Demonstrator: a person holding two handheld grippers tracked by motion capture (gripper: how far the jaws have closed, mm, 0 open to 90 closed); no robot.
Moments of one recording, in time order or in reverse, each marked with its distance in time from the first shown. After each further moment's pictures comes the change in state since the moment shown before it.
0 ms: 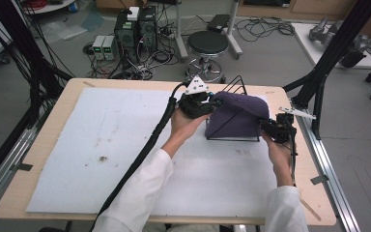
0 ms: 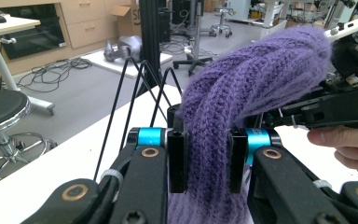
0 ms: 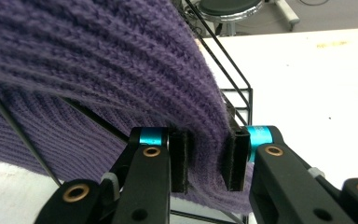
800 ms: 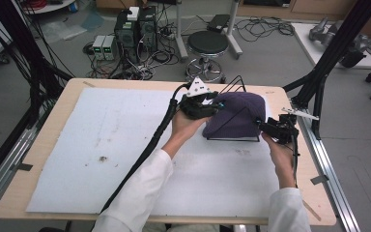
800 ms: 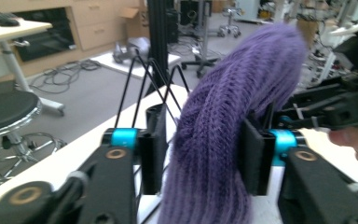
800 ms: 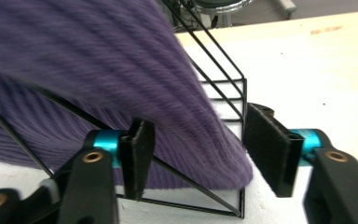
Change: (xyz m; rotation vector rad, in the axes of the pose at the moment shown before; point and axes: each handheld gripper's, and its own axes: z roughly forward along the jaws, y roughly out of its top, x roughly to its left) left arm -0.002 -0.003 0.002 -0.023 0.046 0.012; right arm -0.005 0.000 -0.006 -0.003 -0.001 0.044
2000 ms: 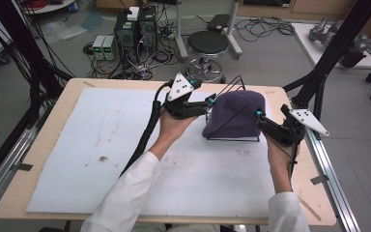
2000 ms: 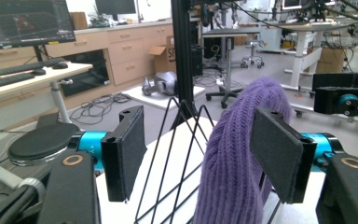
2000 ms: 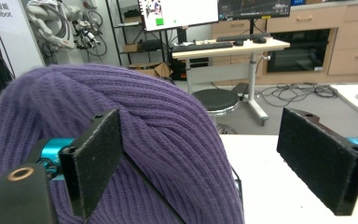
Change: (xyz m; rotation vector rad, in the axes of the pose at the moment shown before) left arm 0.001 0.014 -0.054 -0.143 0.105 0.048; right arm 0.047 0.008 -0.048 -0.414 -0.060 -0.135
